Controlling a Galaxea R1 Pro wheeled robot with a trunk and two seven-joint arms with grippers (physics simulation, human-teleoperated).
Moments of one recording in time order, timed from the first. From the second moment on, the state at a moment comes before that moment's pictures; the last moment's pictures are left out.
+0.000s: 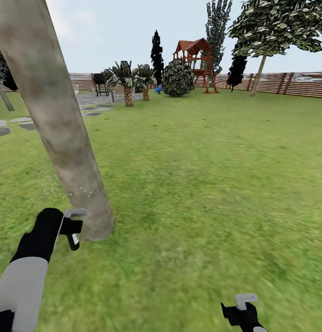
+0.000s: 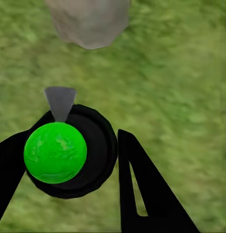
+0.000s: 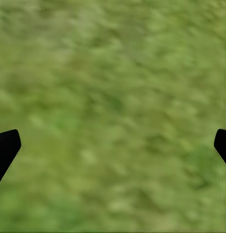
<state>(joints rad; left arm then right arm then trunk) -0.80 0.16 0.28 -0.94 -0.44 1.01 -0.39 -0.50 -0.10 -0.04 -0.05 0.12 -0.33 -0.01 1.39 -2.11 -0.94</state>
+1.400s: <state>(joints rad) -0.88 0.25 0.28 -0.85 -0.44 1.02 -0.39 -0.50 -0.11 -0.04 -0.05 0.12 -0.33 -0.01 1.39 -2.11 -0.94</state>
